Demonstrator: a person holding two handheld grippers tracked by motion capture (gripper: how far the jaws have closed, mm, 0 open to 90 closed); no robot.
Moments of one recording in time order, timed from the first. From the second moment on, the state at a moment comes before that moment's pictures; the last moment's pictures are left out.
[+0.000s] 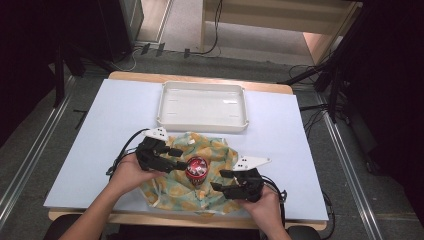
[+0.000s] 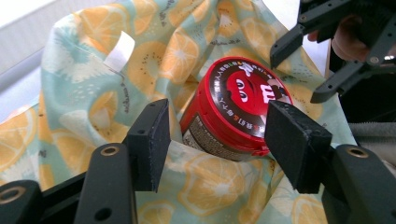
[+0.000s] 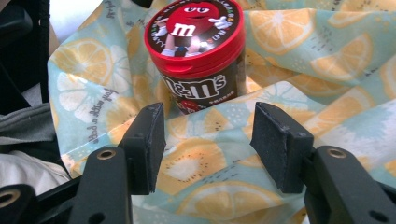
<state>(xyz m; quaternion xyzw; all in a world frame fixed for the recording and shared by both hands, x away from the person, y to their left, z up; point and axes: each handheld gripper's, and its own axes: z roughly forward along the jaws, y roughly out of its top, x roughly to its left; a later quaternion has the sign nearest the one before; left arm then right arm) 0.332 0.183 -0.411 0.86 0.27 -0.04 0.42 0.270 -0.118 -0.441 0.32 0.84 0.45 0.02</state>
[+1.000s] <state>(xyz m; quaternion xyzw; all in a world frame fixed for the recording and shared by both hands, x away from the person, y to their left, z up) 0.319 0.164 -0.412 0.87 0.24 -0.04 0.42 0.281 -0.133 -0.441 0.34 0.82 0.45 0.03</state>
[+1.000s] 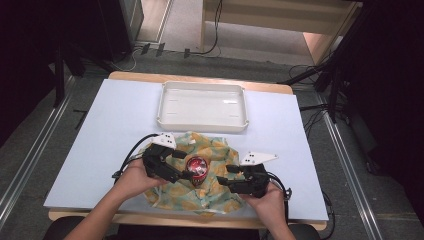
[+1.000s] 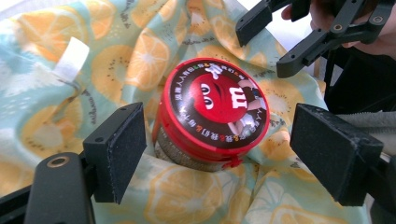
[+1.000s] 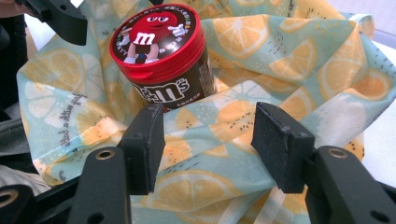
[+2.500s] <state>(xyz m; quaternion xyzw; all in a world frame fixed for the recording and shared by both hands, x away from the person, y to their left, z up) 0.327 0.126 -0.452 0.91 0.22 -0.02 0.34 0.278 -0.132 -0.442 0.34 0.82 0.45 0.03</state>
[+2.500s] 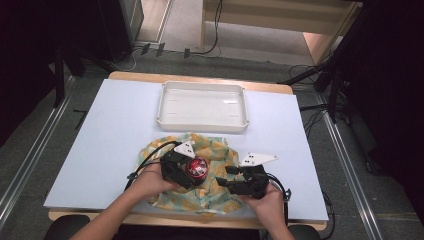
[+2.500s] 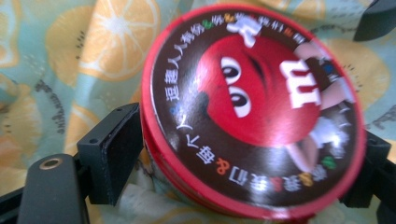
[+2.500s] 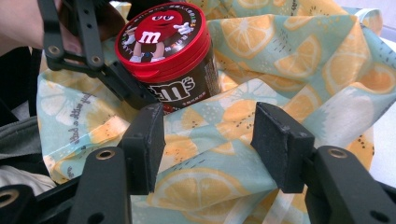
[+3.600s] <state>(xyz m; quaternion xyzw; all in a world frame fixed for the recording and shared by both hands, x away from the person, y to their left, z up) 0.328 0.134 -0.446 0.90 0.23 -0.01 0.37 0.278 -0.129 -0.447 0.34 0.83 0.45 0.02</state>
